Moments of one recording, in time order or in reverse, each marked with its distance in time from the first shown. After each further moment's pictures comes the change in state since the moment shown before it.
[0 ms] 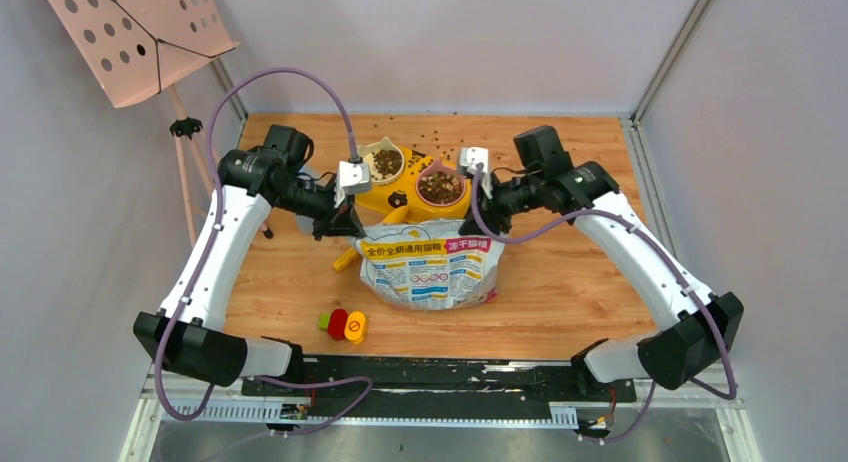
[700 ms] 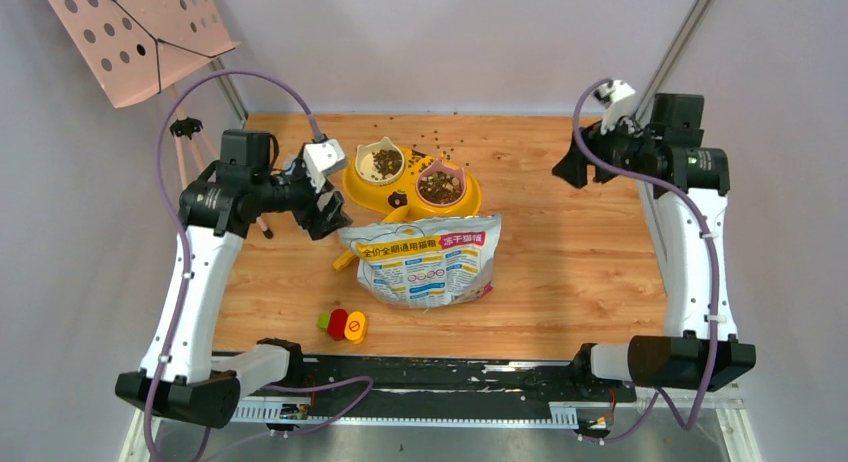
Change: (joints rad) left arm 0.085 -0.163 -0.054 0.212 -0.160 -0.286; right arm -0.588 -0.084 0.188 -0.210 0.127 0.168
